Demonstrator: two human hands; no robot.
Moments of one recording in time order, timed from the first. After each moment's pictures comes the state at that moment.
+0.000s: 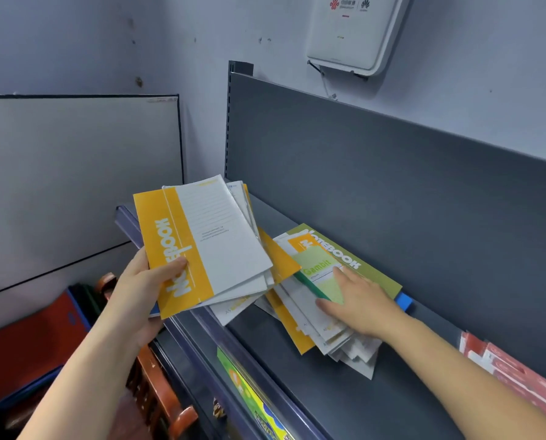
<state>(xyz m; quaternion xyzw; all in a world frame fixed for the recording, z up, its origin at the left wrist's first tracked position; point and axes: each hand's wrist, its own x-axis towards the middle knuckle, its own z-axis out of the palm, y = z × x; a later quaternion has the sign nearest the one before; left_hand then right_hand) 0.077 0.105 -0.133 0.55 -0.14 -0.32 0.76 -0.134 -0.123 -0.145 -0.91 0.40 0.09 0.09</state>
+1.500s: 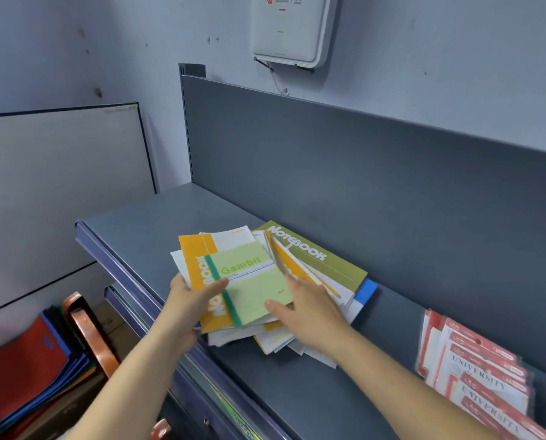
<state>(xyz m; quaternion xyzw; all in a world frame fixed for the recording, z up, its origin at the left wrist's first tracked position) 0.025 0.020 -0.168 0.66 -0.12 -0.38 0.64 -0.135 -0.084 -0.153 -0.90 0.38 -0.04 0.21</state>
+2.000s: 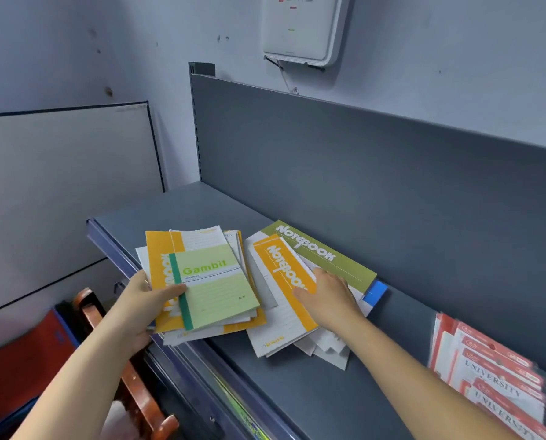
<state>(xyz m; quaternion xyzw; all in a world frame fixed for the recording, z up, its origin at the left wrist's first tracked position) 0.068 0.069 -0.154 0.71 -0.13 -0.33 0.60 -0.131 -0.107 -0.152 -0.84 0.48 -0.06 0.25</state>
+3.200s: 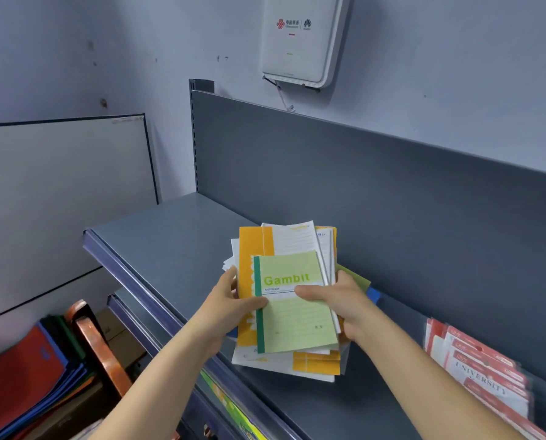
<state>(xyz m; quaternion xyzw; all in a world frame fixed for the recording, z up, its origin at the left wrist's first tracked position) 0.007 0.020 -0.144 0.65 -0.28 -0.45 0.55 -0.147 -0.104 -0.128 -0.59 0.45 -0.21 0.64</state>
